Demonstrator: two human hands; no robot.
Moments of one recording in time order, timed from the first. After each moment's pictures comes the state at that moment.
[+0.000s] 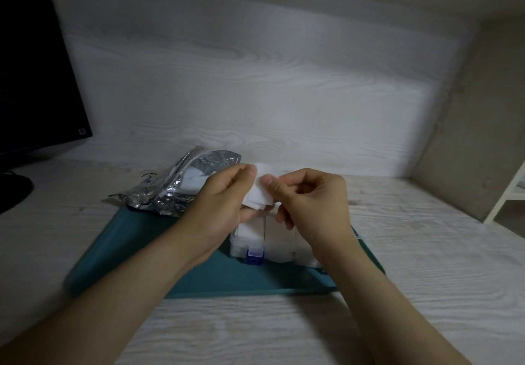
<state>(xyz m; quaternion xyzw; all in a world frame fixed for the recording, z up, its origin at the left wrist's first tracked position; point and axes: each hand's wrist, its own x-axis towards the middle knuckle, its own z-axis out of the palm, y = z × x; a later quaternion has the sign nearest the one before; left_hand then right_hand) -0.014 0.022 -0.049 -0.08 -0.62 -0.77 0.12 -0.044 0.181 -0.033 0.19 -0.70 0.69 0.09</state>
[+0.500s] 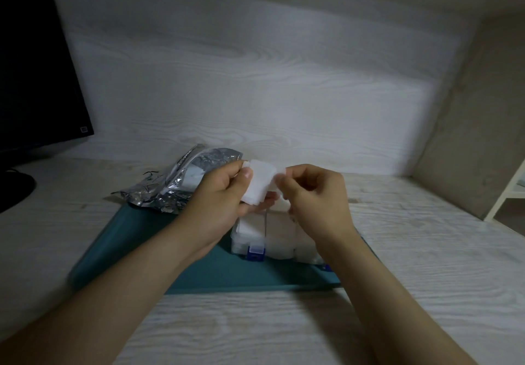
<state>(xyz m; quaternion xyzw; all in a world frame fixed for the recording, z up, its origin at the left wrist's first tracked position) -0.013 0.021 -0.049 -0.09 -0.63 -0.76 0.14 -0.051 0.182 -0.035 0.19 -0.73 0.64 0.13</state>
